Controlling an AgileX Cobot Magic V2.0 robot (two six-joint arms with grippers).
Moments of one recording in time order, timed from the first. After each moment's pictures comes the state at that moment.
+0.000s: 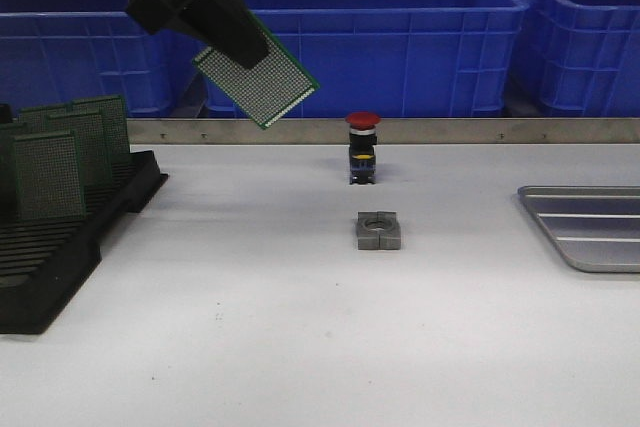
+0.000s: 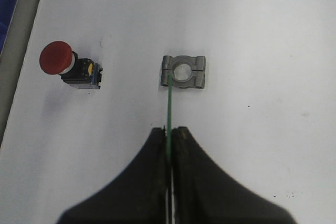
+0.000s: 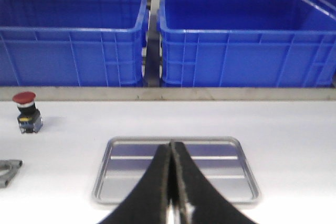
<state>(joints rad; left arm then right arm) -0.36 1.78 -1.50 -0.65 0.94 1.49 -0.06 0.05 -0.17 -0.12 0.27 0.11</state>
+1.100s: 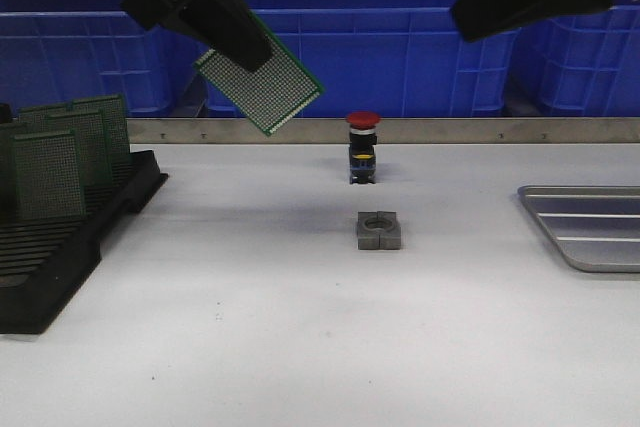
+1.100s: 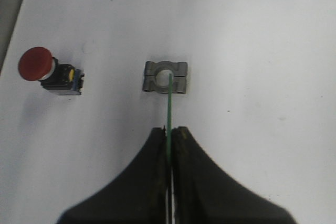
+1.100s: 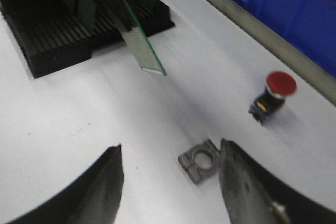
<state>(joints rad) -0.36 1.78 -1.50 -0.67 1.01 1.49 0.20 1.24 -0.77 1.25 0.55 -1.70</state>
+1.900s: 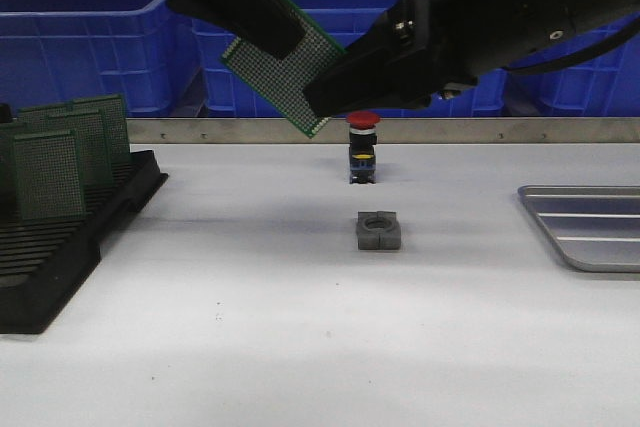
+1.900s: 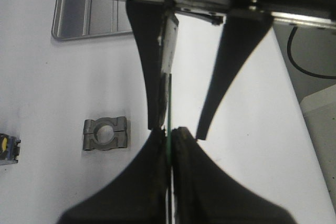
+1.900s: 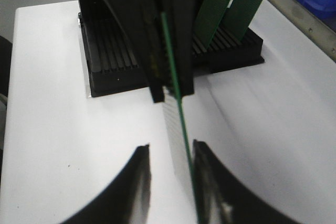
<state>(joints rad) -0.36 1.78 -1.50 -0.84 1.19 1.61 0.33 1.58 -0.86 1.60 0.68 -2.12</state>
